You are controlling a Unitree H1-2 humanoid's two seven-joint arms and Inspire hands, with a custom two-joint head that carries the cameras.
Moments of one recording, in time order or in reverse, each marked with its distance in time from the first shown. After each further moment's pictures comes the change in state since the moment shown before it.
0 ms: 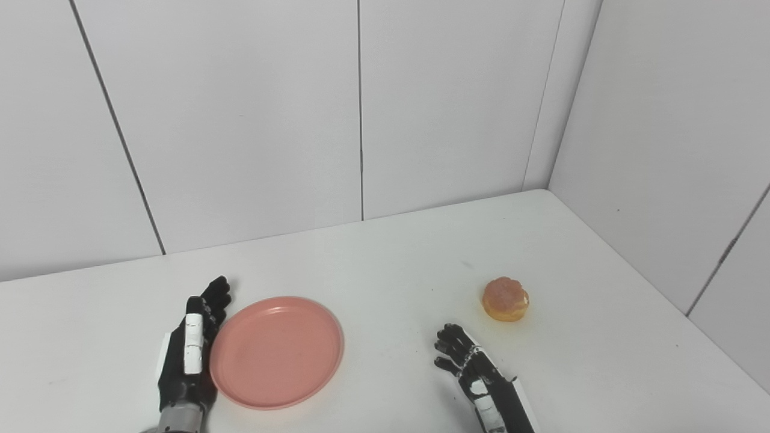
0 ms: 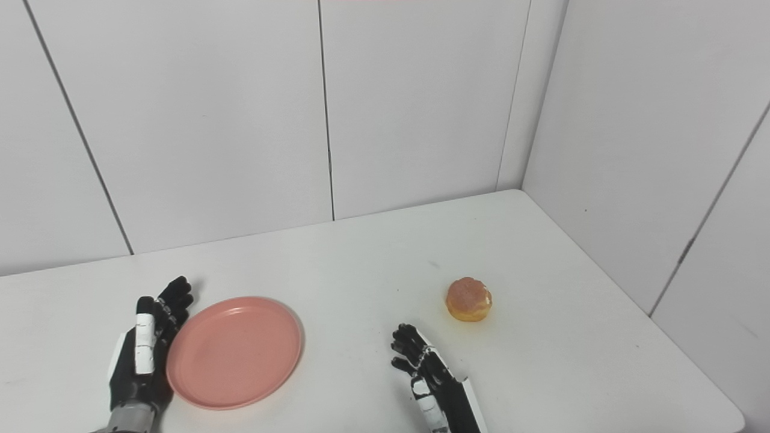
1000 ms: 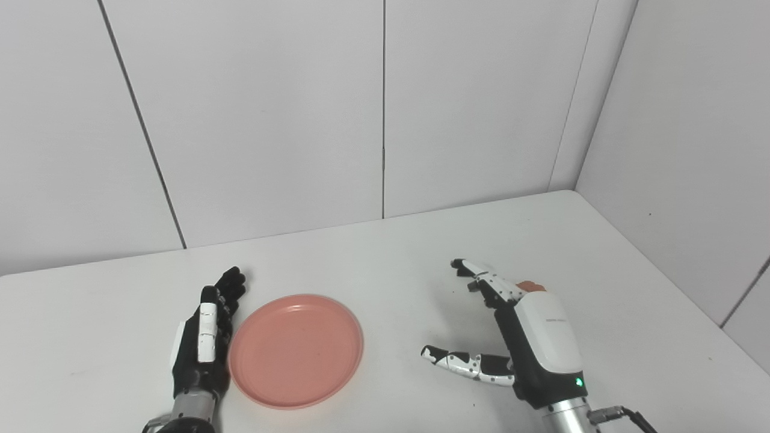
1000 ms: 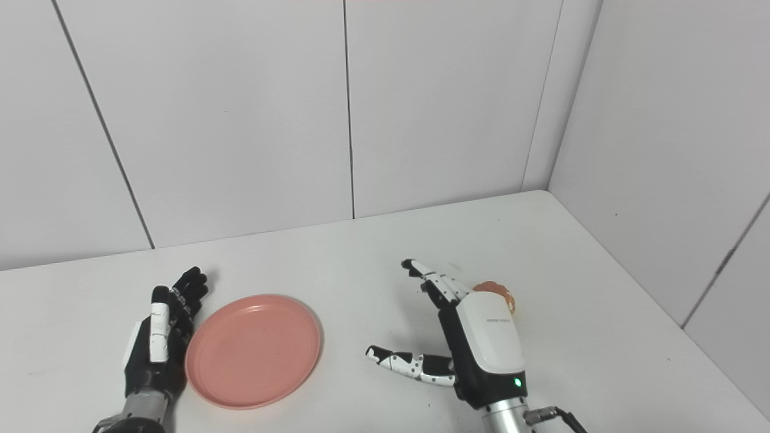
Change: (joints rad) left arm -0.057 -0.006 -0.006 0.056 -0.003 -0.013 -0.002; right arm -0.135 -0.135 -0.038 -0.484 -1.027 0.380 -0.068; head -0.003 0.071
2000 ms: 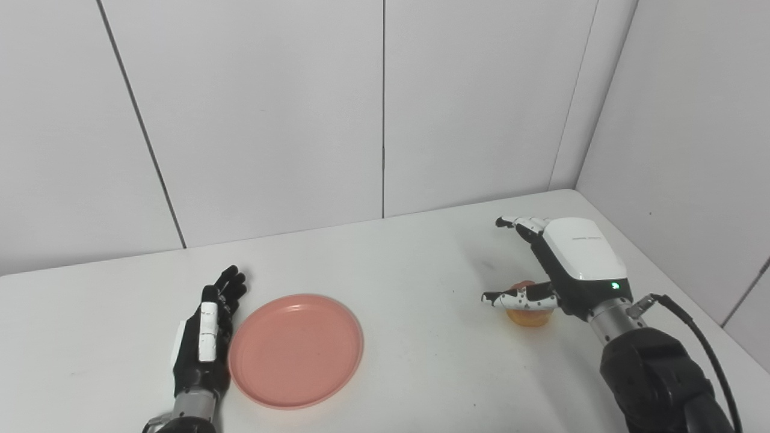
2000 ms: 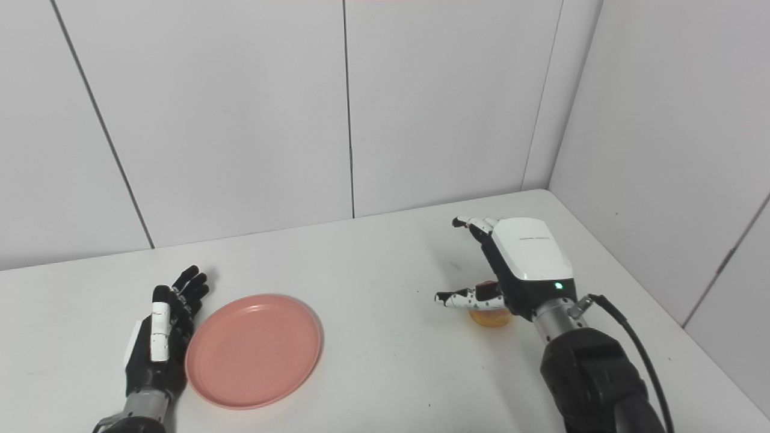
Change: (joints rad) left arm -0.003 0.002 -0.009 0.004 0.003 -0.011 -0.001; right arm -0.218 -0.298 -0.110 0.137 -0.038 0.145 0.361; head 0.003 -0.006
